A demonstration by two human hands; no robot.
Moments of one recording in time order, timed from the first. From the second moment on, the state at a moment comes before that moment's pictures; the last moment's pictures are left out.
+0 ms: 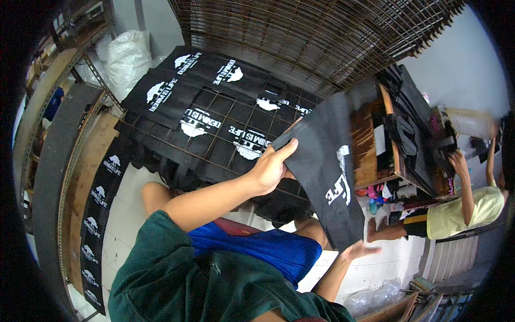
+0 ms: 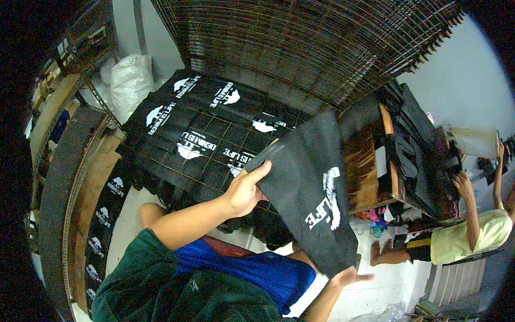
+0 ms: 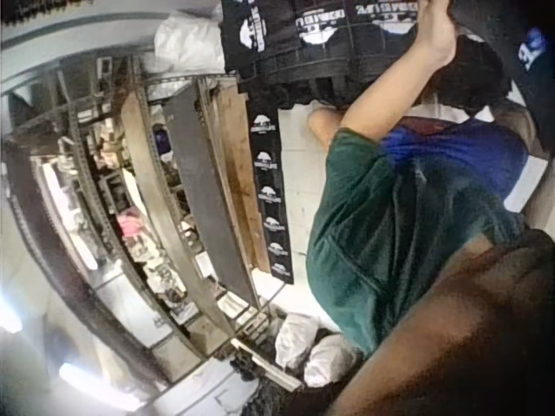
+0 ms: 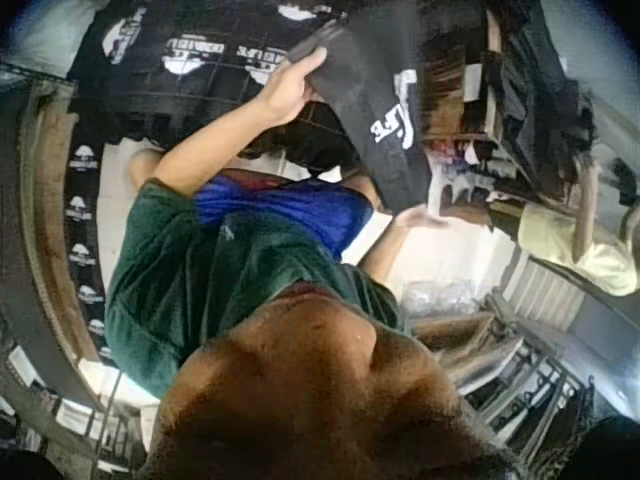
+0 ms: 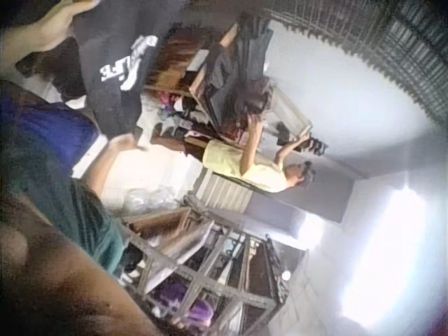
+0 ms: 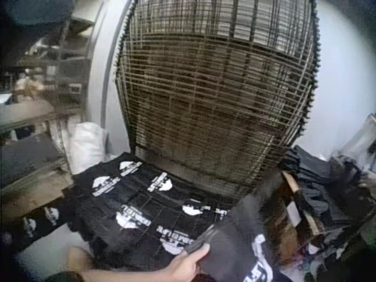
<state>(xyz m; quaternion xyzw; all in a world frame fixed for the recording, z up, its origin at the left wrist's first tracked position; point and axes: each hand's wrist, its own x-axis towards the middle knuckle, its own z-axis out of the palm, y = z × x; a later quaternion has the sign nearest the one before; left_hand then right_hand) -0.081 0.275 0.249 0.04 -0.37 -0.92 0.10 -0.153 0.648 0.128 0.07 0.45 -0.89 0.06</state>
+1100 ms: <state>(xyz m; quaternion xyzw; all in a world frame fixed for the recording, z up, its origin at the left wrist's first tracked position) -0.335 -0.036 -0.034 0.39 -0.84 -0.32 0.21 -0.614 0.314 -0.038 0.17 0.53 -0.80 0.22</state>
